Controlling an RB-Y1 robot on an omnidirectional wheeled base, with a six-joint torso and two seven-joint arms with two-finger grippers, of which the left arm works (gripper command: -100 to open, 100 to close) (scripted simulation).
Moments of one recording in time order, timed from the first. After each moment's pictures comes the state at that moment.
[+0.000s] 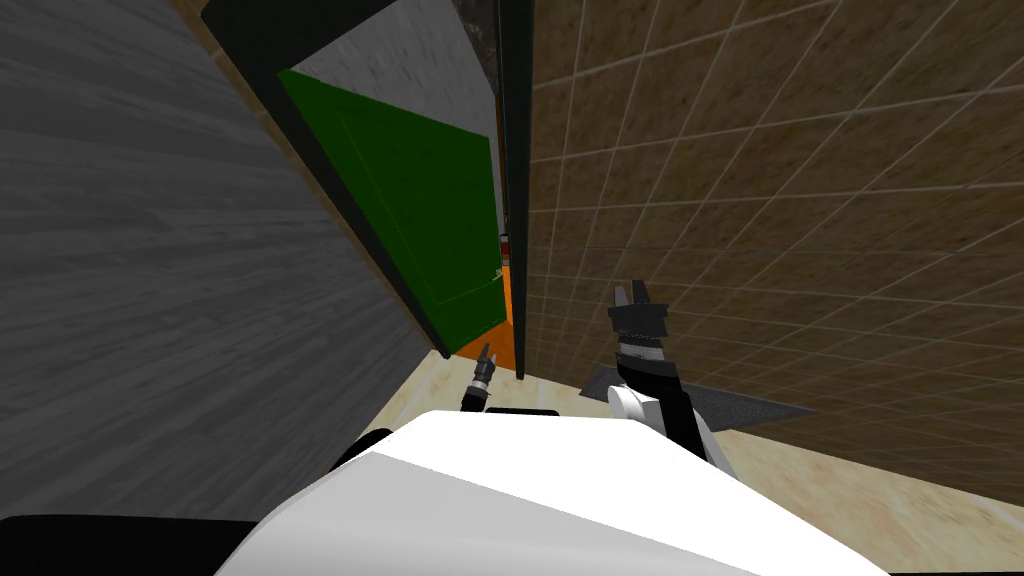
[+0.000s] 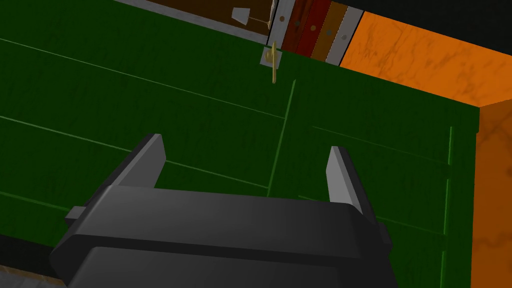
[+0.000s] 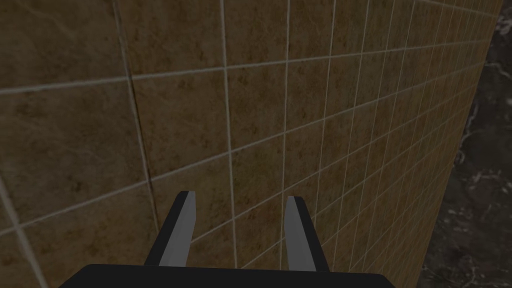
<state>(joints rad) 0.19 0.05 -0.25 -1.03 0.05 -0.77 0.19</state>
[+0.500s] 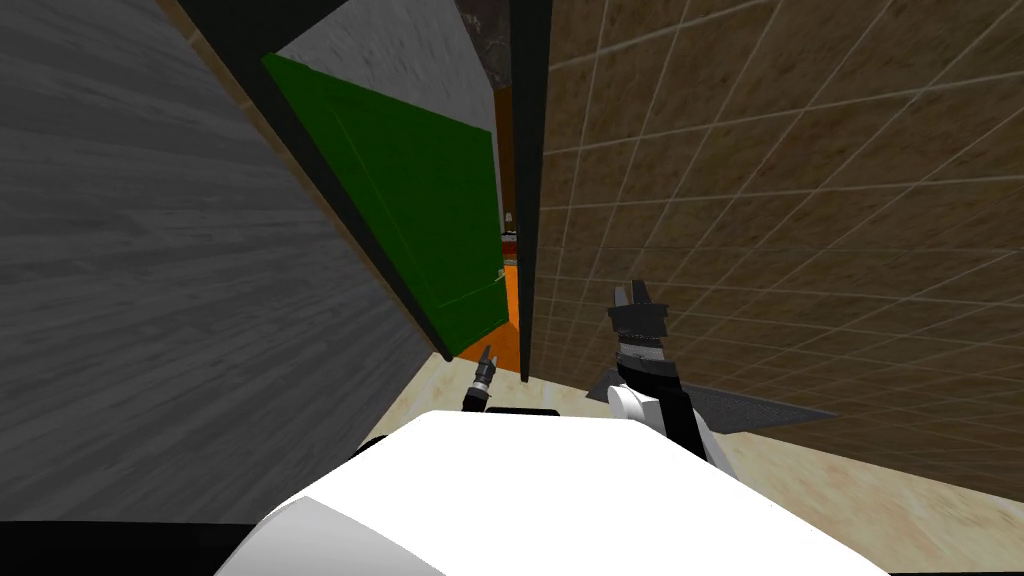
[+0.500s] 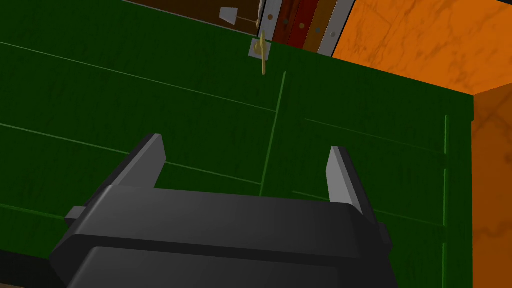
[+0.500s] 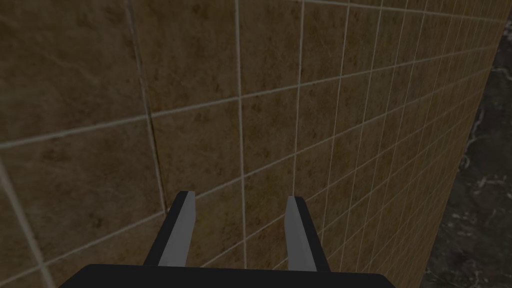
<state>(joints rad) 0.15 0.05 -0.25 -0.95 0.05 -0.79 0.19</state>
